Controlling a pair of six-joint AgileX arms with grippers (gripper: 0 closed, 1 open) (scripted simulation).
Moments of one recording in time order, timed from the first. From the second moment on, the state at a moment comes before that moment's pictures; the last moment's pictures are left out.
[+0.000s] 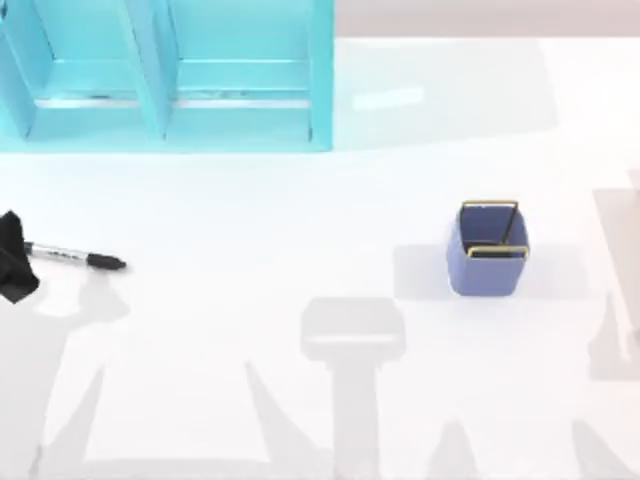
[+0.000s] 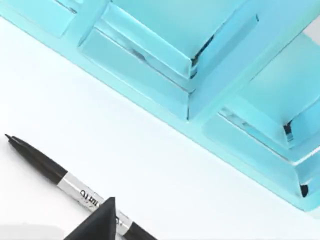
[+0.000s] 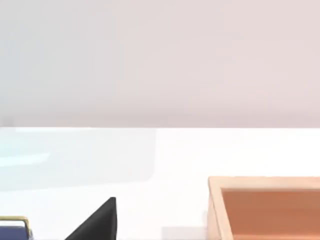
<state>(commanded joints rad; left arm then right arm) 0.09 0.67 0.13 0.29 0.16 -0.60 0.00 0.00 0.00 0.00 0.00 0.00</state>
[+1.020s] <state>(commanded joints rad) 0.18 1.55 0.28 0.63 0.35 -1.32 0.00 0.00 0.00 0.00 0.00 0.00</state>
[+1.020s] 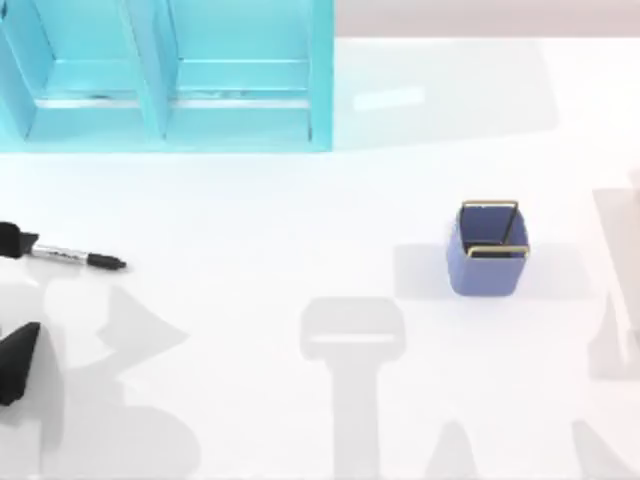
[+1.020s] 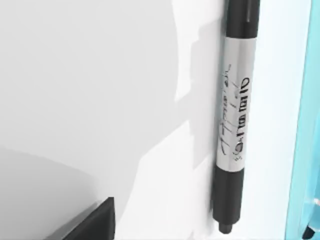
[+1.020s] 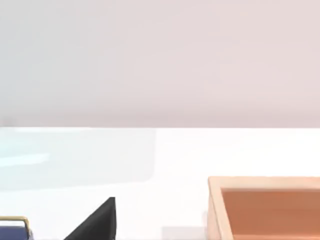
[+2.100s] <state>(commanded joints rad) 0.06 2.07 0.56 0.90 0.26 -1.40 0.00 0.00 0.00 0.00 0.00 0.00</state>
